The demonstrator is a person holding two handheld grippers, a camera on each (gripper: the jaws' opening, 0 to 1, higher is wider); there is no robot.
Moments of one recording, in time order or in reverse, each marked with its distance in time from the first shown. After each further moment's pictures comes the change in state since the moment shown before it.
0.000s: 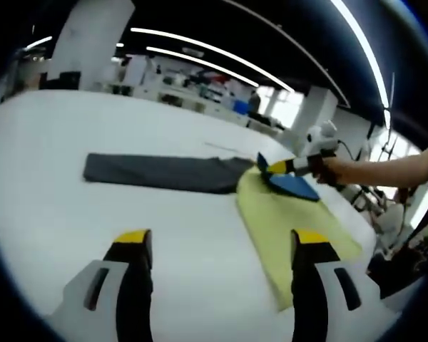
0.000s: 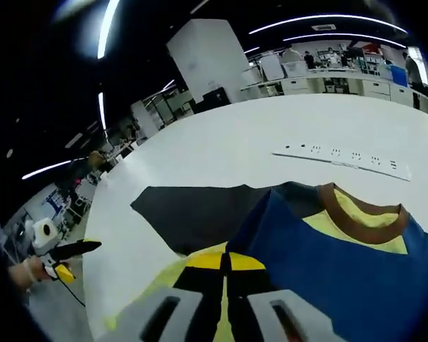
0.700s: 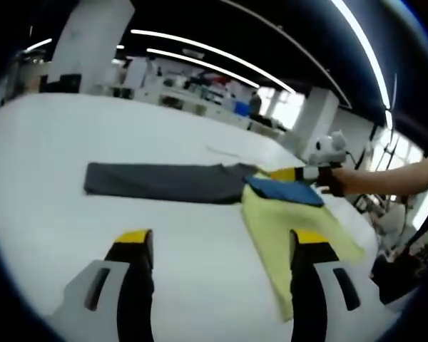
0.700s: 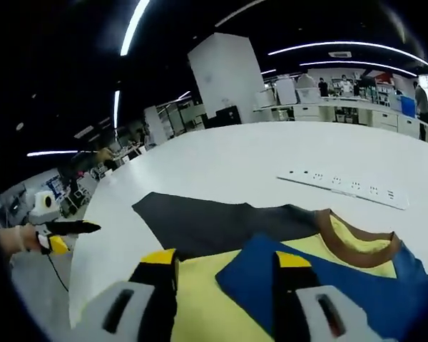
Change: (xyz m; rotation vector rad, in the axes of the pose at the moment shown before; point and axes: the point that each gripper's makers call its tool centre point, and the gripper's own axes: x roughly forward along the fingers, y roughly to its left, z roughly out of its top) left arm 0.009 0.004 0.022 0.008 -0.019 0.007; right arm -0.021 -0.010 0.012 -0.147 -0.154 0.010
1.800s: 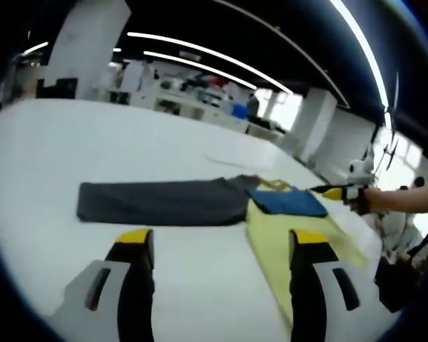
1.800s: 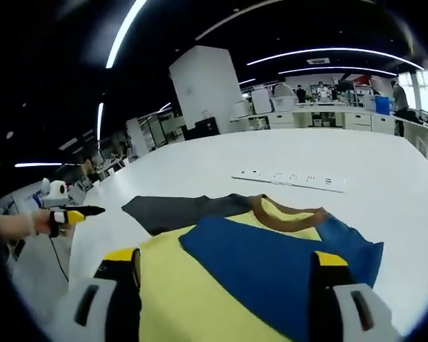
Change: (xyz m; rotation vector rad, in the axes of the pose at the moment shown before) left arm 0.025 0.012 0.027 0.013 -0.005 -0.006; right arm -0.099 -0.054 -0.024 0.067 -0.046 -0.121
